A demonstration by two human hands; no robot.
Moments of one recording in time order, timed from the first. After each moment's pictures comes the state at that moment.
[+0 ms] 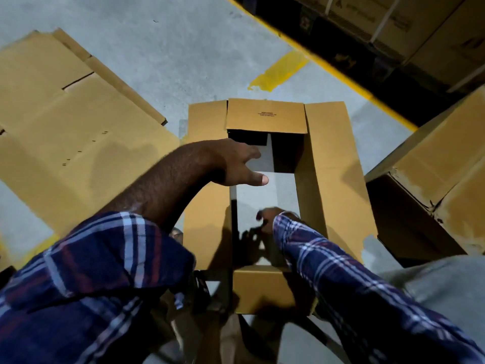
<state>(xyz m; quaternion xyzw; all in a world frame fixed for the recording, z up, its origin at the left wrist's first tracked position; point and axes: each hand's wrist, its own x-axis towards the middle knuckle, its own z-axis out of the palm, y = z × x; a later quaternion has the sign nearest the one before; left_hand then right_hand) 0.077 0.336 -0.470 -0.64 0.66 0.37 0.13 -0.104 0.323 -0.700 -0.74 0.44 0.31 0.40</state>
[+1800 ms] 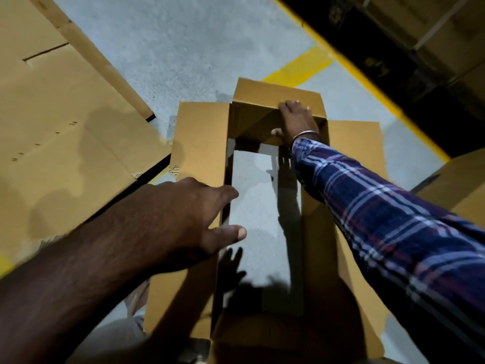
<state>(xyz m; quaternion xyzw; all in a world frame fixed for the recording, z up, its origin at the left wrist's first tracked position) 0.115 0.319 -0.498 -0.68 0.61 0.36 0.18 -0.005 0.020 -0.726 -0.87 0.47 0.10 0.11</state>
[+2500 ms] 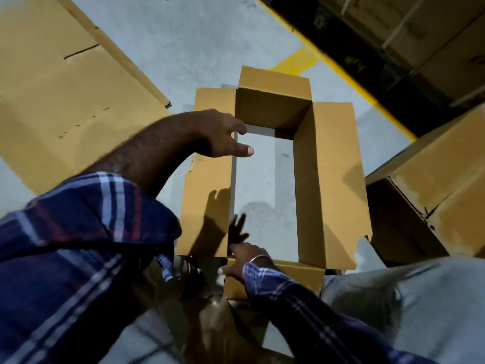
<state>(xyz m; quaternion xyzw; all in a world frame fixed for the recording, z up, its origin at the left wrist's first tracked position) 0.123 0.343 -0.479 -0.69 0.62 0.36 0.07 -0.092 0.449 -0.705 -0.75 0.40 0.34 0.40</state>
